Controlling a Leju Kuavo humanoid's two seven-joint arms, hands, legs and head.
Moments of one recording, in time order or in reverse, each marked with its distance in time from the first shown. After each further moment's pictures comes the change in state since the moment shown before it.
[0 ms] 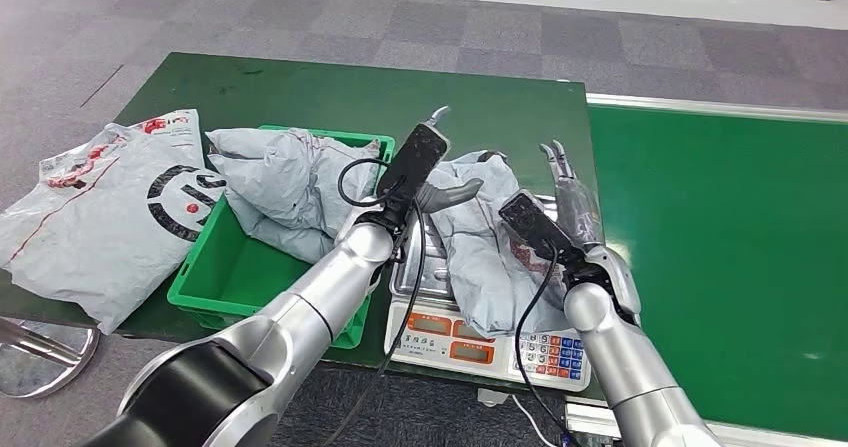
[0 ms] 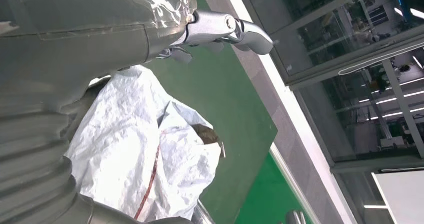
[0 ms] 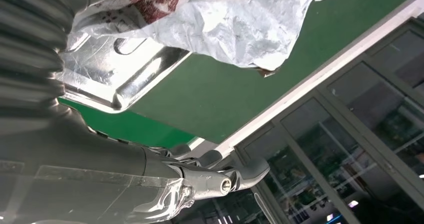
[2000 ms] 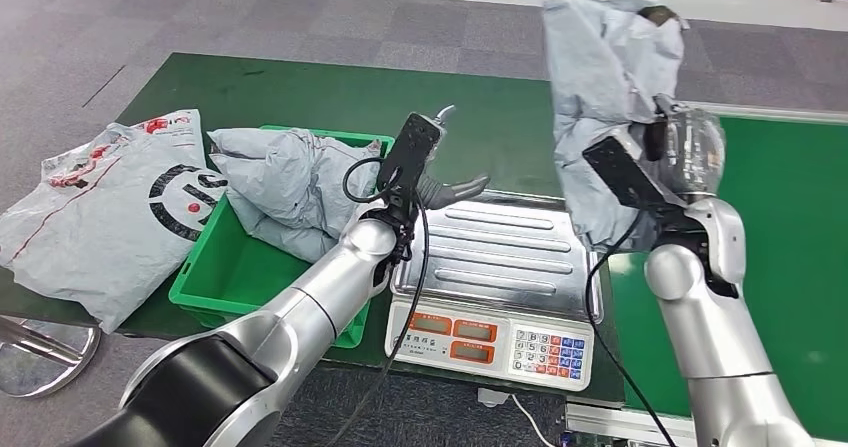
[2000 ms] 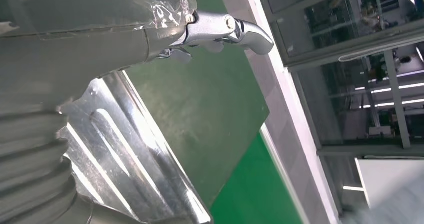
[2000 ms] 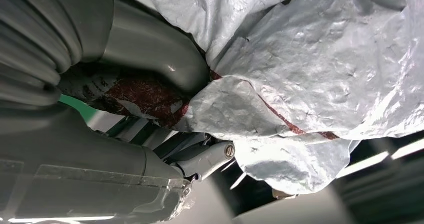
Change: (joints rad) left arm -0.034 -0.010 -0.040 0.038 0.188 -0.040 -0.010; right arm -0.080 -0.175 -0.060 -0.247 0.160 -0.053 0.107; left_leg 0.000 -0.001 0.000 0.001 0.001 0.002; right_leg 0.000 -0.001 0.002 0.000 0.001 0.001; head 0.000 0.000
